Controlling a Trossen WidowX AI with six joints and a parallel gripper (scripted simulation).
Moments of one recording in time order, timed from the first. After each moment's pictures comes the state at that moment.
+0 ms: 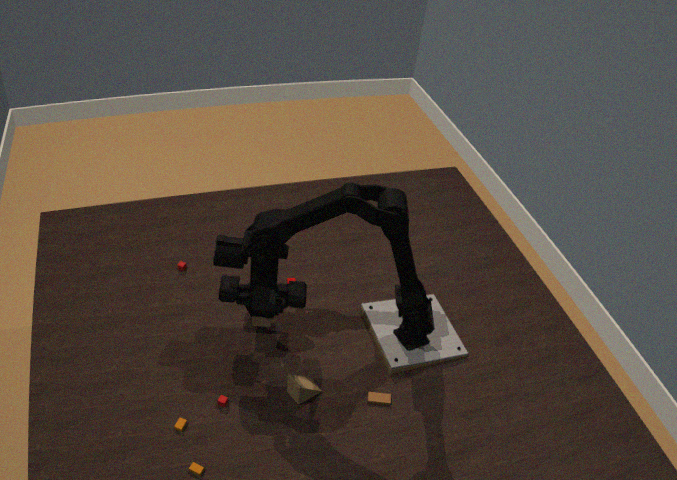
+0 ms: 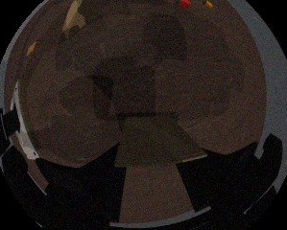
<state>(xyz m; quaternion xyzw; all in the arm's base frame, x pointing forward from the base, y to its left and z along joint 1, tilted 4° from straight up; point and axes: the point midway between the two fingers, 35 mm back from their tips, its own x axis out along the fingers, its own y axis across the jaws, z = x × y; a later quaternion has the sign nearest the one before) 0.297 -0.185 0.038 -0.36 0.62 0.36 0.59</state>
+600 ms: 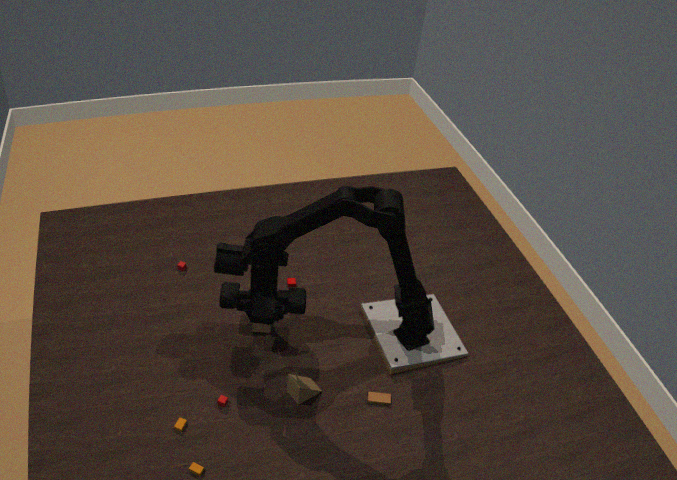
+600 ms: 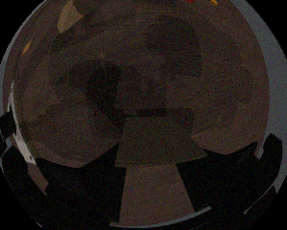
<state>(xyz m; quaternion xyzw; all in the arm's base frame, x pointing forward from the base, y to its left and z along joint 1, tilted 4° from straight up) 0.296 -0.185 0.018 -0.36 0.62 0.36 0.59</state>
